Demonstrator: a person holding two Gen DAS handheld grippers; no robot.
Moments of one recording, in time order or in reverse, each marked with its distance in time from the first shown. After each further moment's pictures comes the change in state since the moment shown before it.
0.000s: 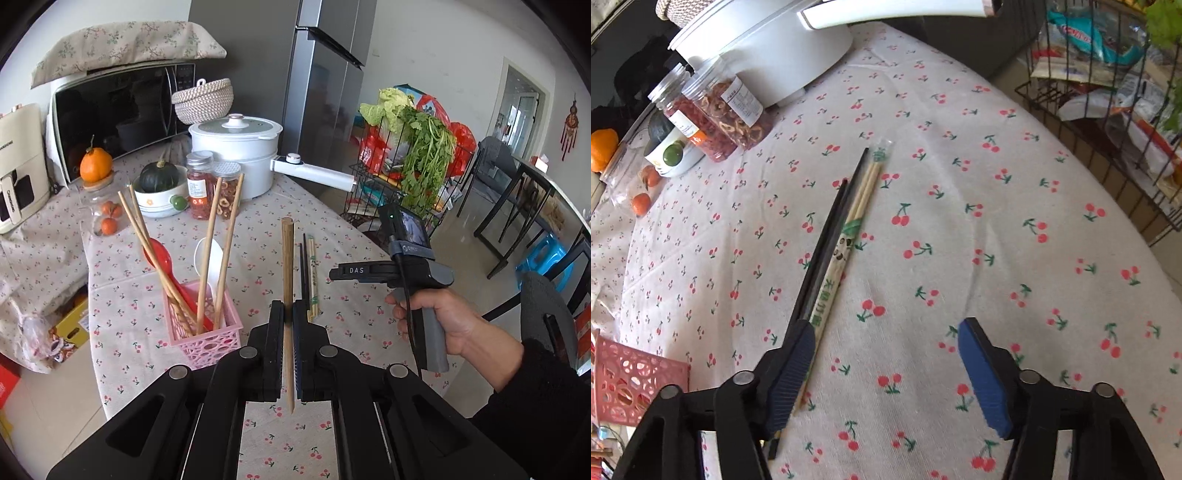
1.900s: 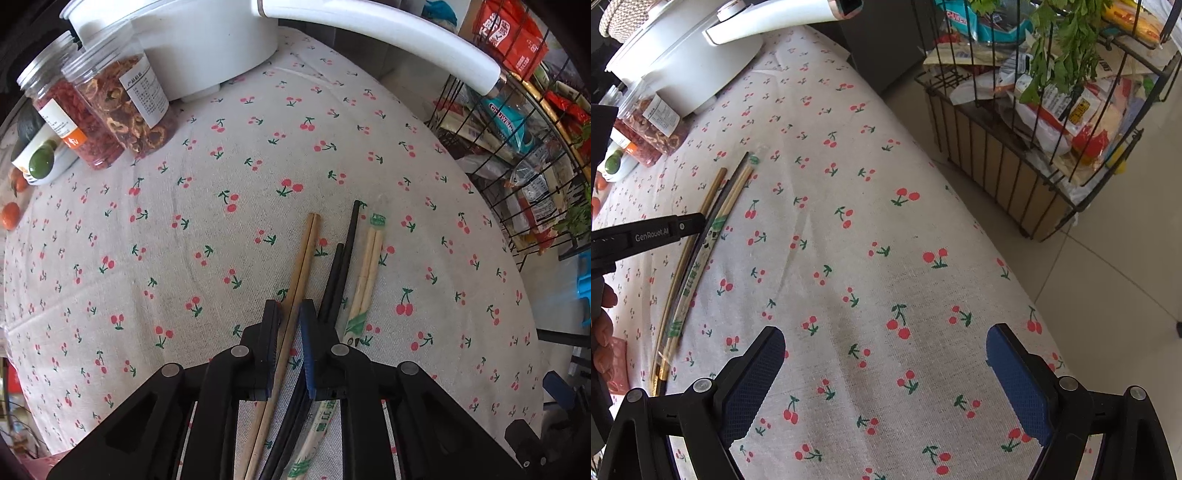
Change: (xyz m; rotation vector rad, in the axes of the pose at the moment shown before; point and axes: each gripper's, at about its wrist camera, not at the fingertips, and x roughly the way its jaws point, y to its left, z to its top) left arm 0.363 -0.028 0.087 -0.056 0.531 0.196; right arm -0.048 -0.083 -0.002 0.032 0.056 -0.165
